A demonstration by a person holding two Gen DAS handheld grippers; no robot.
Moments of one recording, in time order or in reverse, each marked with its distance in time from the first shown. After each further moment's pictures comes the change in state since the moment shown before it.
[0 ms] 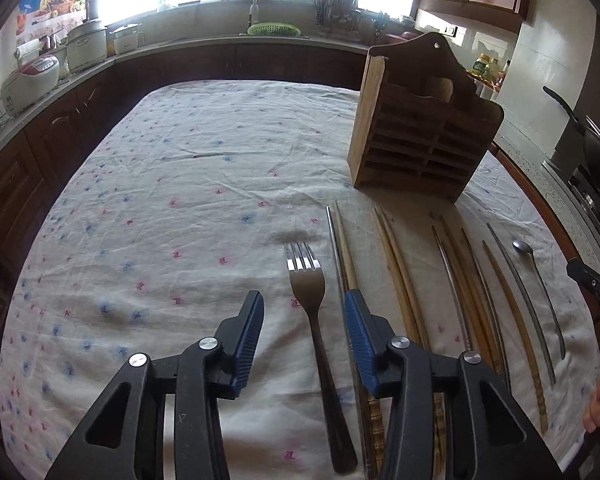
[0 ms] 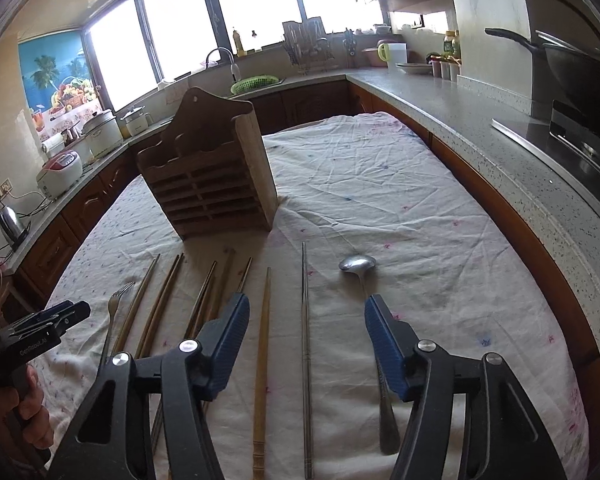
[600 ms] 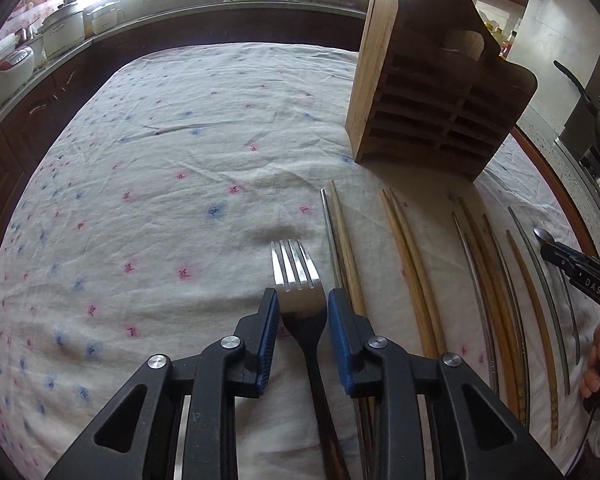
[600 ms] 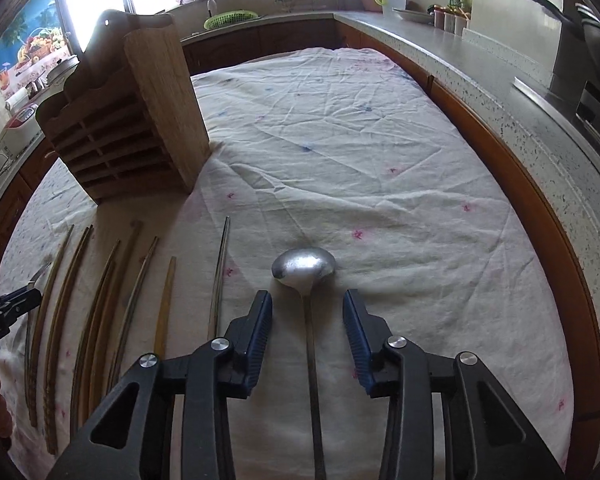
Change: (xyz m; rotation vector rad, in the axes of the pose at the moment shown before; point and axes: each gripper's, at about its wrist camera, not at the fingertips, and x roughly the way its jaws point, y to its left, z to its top) left arm 0.065 -0.002 0.027 0.026 0.116 -0.013; right arm 0.092 -0.024 0.018 -0.086 0.199 -0.130
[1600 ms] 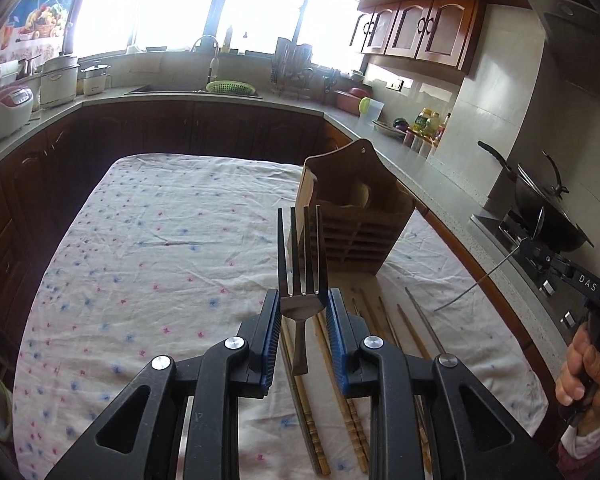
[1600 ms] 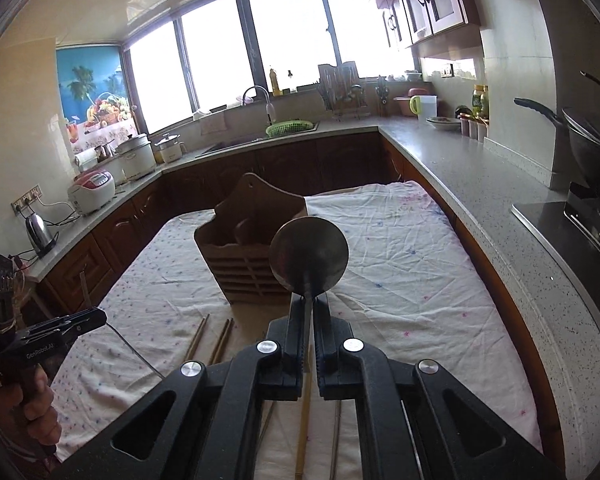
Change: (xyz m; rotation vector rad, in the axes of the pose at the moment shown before) left arm -0.171 0.014 -0.028 0.000 -0.318 -0.174; right arm -0.170 0.038 0.019 0.002 -0.380 0.207
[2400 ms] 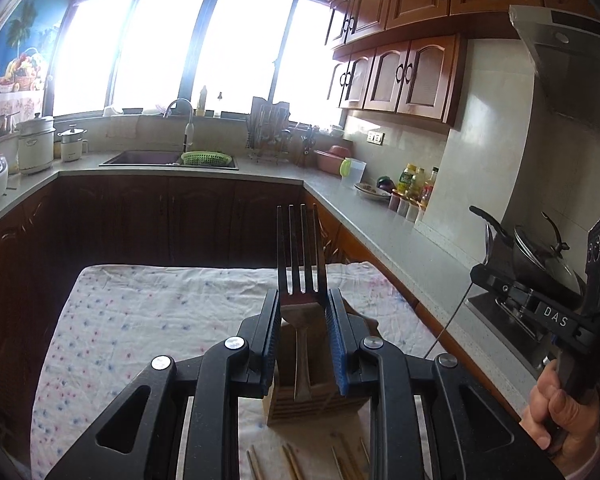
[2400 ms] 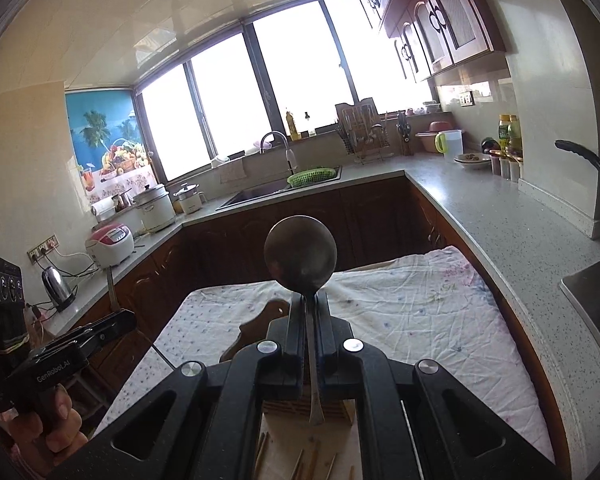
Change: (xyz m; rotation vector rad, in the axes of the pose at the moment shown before) left arm 0.073 -0.025 0.129 0.072 -0.186 -0.016; right arm 0.059 0.009 0.108 0.064 -0.149 0.089
